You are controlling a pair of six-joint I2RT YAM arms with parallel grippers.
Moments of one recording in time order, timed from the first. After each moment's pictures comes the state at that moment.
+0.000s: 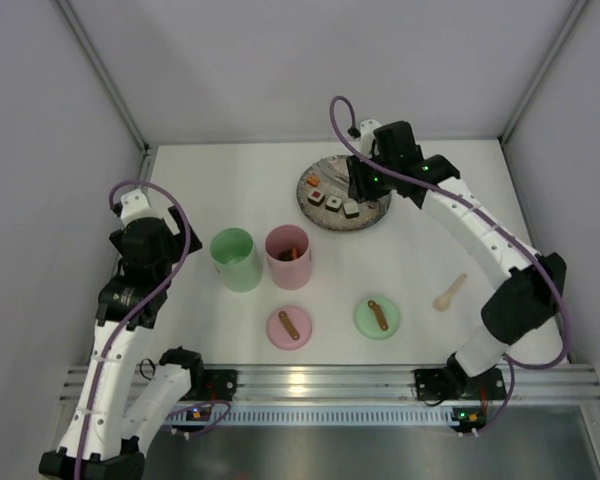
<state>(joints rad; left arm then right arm) -0.15 0.73 0.94 -0.67 -0.41 -0.39 0.53 1.59 1.60 -0.71 -0.09 0.06</state>
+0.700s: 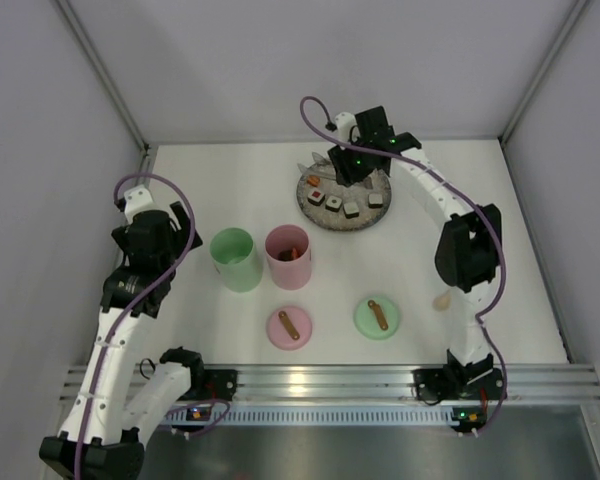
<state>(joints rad) -0.15 0.79 0.95 -0.67 -0.45 -0.39 0.43 2.06 1.95 -0.69 -0.20 -0.22</state>
